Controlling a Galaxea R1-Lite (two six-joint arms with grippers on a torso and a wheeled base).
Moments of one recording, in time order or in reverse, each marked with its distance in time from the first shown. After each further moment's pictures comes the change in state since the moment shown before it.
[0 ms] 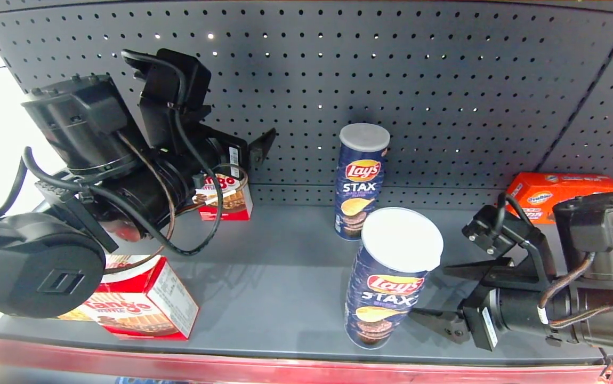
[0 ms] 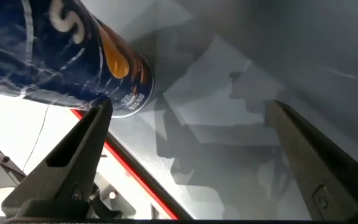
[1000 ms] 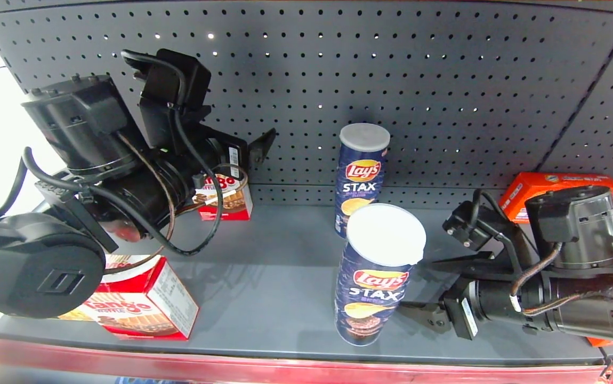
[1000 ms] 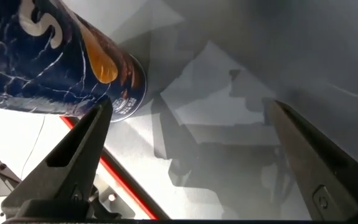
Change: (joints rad) left arm 0.000 0.000 0.001 0.000 0.000 0.000; right arm 0.008 0.066 -0.054 -0.007 0.000 -0.004
